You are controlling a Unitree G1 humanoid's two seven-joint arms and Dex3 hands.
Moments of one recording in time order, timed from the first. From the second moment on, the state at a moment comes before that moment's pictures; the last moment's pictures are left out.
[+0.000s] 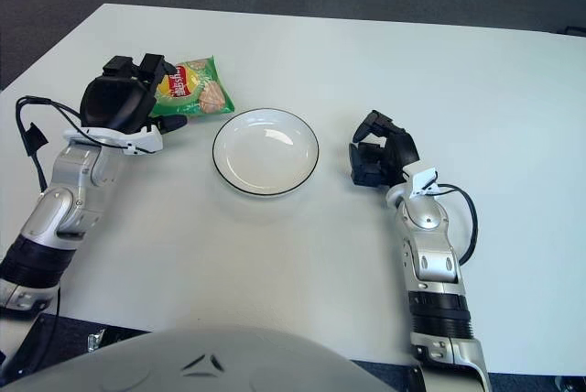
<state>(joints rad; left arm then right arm) -0.26 0.50 -0.21 -0.17 1.00 0.13 0.03 0.00 -0.28 -0.11 -0.08 0.11 0.08 0.09</state>
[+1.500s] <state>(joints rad) -0.81 0.35 -0.40 0.84 0.94 0.00 0.17 -0.01 -0.28 -0.11 -0.07 0.10 0.07 0.09</state>
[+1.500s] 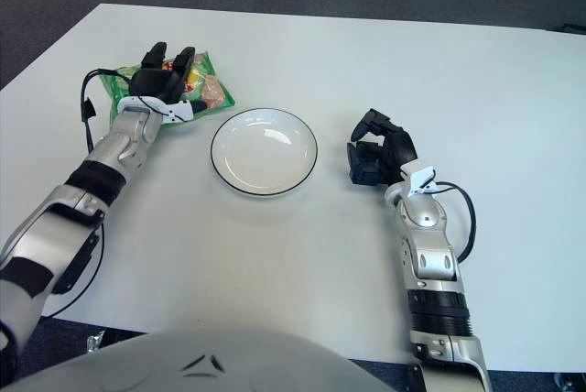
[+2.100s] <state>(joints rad) -1.01 0.34 -0.50 1.19 0.86 -0.10 0.09 0.00 -0.28 -0.11 -0.08 0.10 0.09 0.09</state>
